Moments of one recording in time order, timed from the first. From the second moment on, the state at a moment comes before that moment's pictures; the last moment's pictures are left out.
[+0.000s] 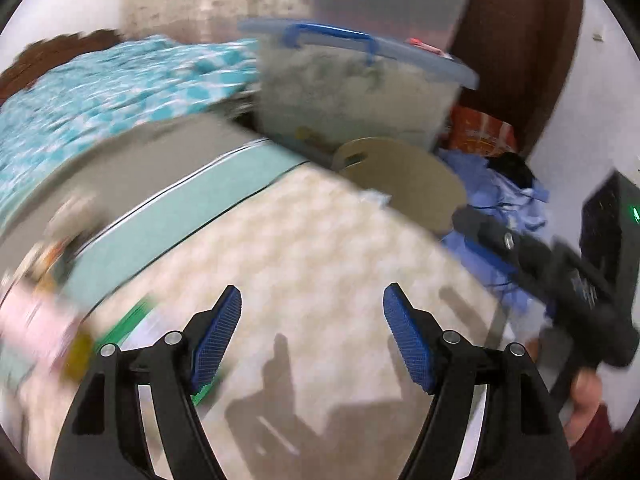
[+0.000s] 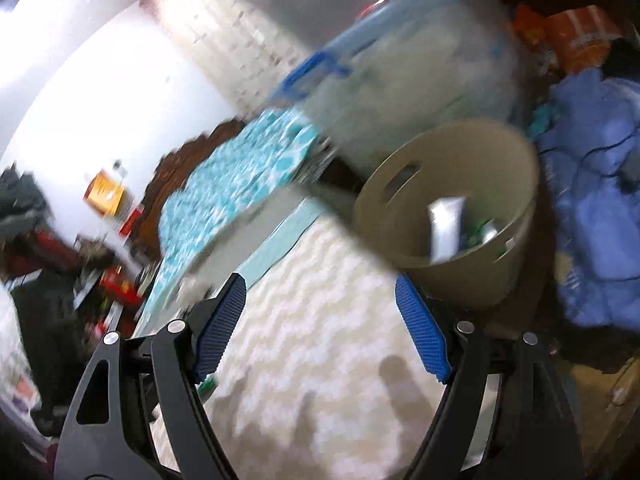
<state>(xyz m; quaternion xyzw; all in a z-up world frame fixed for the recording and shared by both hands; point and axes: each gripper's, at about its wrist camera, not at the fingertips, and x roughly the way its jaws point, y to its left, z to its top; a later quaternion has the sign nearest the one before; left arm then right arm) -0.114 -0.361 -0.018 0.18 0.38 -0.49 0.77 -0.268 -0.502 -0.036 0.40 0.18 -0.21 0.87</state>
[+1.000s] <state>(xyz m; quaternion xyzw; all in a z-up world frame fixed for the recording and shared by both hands) -0.042 -0.085 -0.030 0.05 0.35 -0.16 0.92 -0.148 -0.401 -0.035 0.31 0.27 -0.14 0.90</state>
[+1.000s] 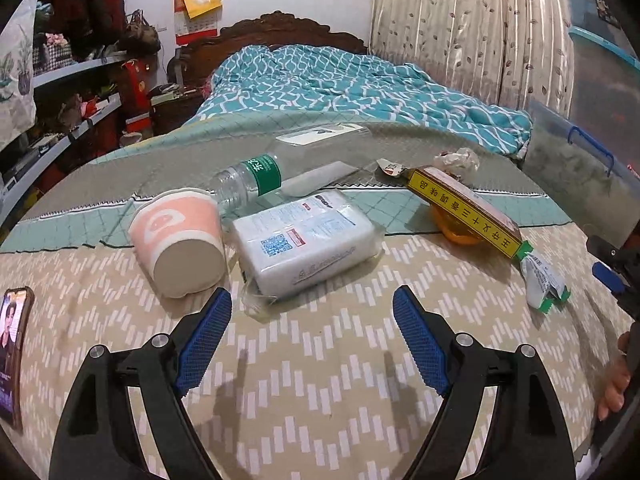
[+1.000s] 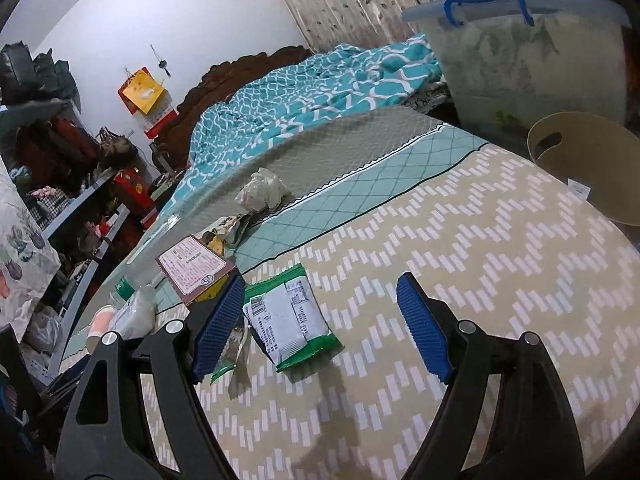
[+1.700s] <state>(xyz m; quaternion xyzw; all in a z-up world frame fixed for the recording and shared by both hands) -0.037 -0.063 -0.029 0.00 0.35 -0.17 0.92 -0.148 -0.402 -0.035 0.31 0.27 -0.13 0.90</state>
